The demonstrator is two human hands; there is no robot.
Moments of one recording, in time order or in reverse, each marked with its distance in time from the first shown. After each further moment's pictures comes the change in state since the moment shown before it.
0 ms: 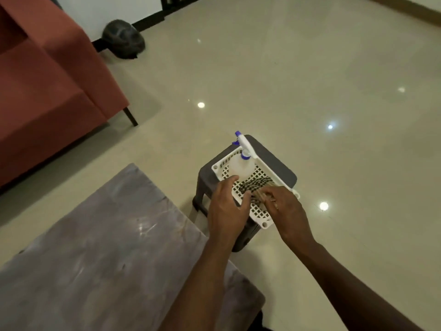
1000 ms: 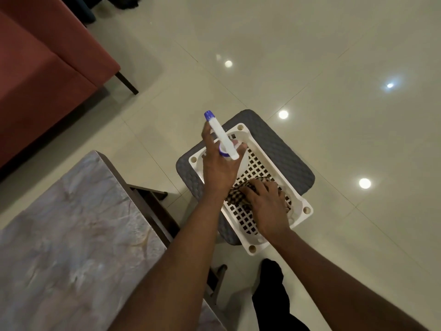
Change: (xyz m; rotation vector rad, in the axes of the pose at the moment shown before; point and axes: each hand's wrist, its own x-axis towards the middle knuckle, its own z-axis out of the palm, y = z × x) left_hand 0.157 -0.042 0.145 -0.123 0.196 -0.111; right_hand 0.109 0.167 0.118 -0.381 -0.224 -0.184
